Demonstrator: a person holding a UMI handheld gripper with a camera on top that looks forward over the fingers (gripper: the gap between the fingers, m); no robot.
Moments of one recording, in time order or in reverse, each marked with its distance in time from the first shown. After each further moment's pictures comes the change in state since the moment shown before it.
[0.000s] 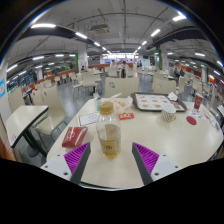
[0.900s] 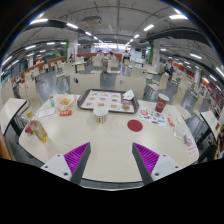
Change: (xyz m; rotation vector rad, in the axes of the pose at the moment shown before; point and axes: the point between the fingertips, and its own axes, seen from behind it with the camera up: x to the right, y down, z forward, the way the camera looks) arm 0.336 -0.041 -0.117 -0.130 0.143 -0.067
